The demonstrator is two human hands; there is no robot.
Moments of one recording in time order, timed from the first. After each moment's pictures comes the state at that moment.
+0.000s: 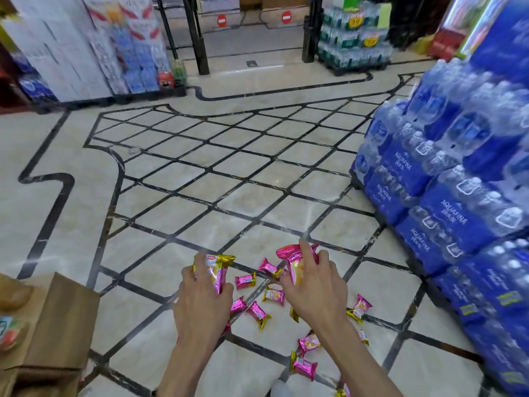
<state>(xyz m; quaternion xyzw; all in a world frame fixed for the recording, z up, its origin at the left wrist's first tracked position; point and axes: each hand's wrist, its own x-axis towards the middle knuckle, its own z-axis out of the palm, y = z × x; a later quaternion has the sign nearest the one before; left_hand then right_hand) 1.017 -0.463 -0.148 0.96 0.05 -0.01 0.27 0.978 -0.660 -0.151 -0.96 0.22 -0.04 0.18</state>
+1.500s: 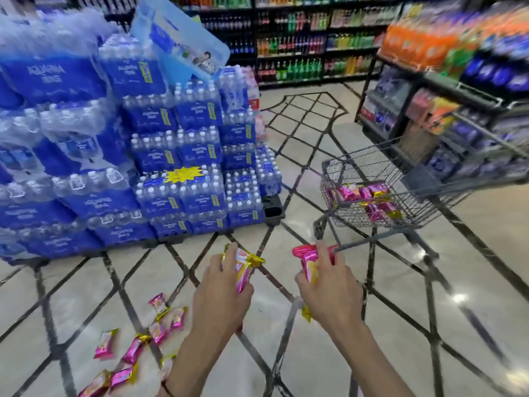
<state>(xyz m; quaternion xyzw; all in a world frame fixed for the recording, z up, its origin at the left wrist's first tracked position) 0.588 -0.634 -0.127 0.63 -0.74 -0.16 0.18 0.389 -0.592 -0.124 -0.52 0.83 -0.16 0.08</state>
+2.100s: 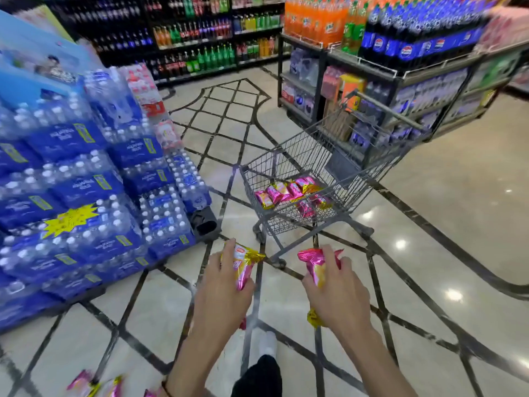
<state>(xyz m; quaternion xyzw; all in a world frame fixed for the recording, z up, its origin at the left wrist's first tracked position) 0.312 -0.762 -0.157 0.52 -0.80 -0.24 0.17 0.132 -0.648 -0.158 -0.38 0.90 -0.17 0.09</state>
